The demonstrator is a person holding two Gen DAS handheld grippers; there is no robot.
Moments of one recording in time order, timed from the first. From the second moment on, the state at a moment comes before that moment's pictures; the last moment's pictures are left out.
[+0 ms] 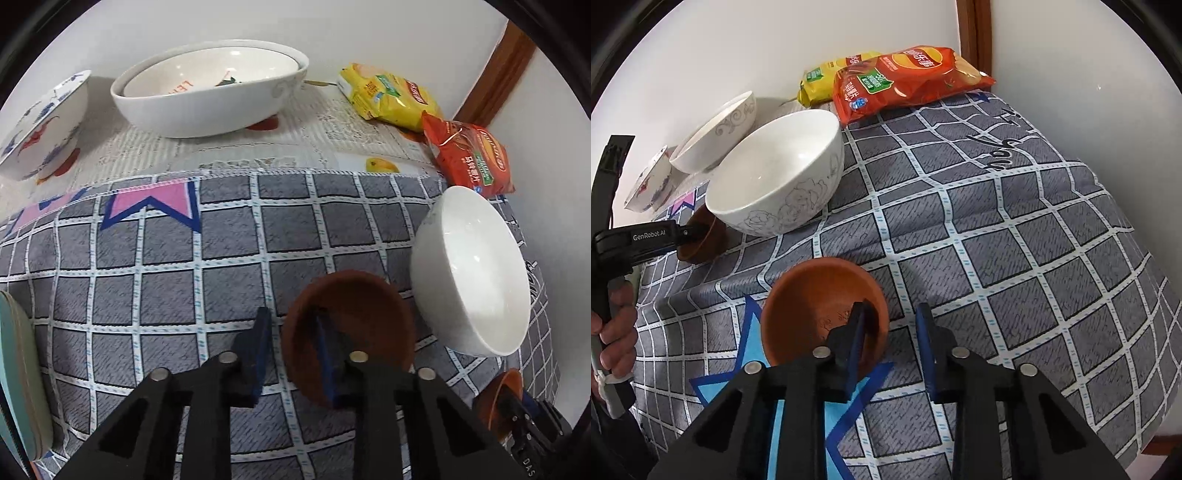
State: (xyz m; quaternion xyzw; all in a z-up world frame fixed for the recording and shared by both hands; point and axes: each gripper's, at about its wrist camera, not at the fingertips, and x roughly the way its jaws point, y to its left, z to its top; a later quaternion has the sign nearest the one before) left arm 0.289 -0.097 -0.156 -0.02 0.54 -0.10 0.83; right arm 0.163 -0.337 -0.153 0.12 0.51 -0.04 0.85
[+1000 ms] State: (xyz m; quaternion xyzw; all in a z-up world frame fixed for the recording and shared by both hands) left arm 0.299 -0.063 -0.124 0.02 0.52 -0.08 0.85; right arm 0.176 -0.320 -0.077 0.14 0.42 -0.07 0.89
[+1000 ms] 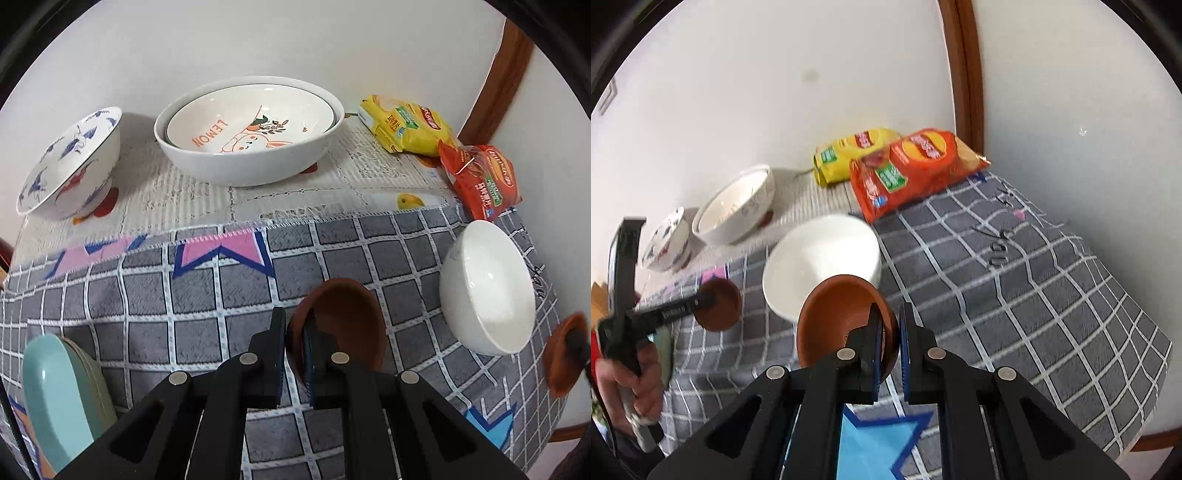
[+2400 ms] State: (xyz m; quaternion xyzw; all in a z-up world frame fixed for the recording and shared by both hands) left arm 0.325 -0.065 -0.140 0.01 0.52 -0.11 0.85; right arm 0.272 -0.277 -0.117 0.10 0.48 -0.09 0.87
